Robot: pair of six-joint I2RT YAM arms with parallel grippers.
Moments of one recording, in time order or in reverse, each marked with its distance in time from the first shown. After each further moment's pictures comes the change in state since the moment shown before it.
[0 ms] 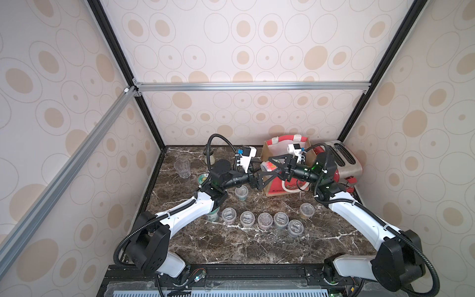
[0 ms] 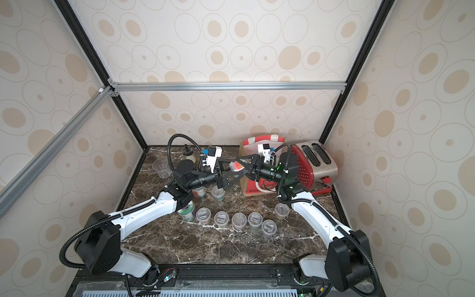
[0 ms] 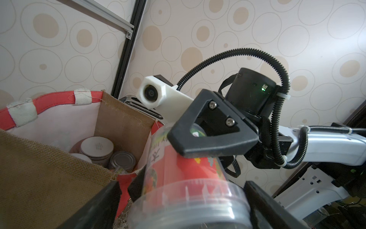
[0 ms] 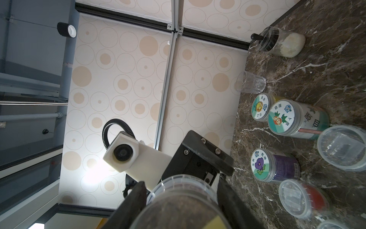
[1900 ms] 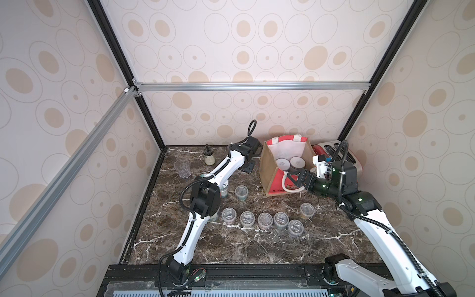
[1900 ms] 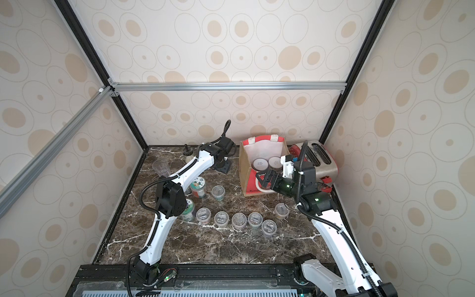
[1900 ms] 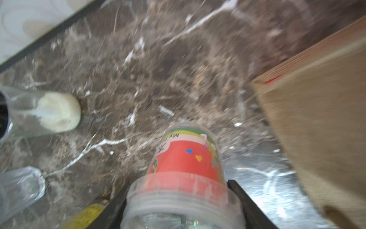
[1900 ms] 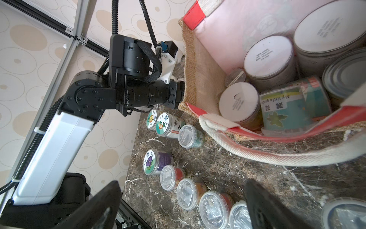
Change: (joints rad) left arm 0.102 0.914 1.325 -1.721 -0.936 0.374; right arm -0.115 -0.309 0.069 -0.915 0.410 -0.734
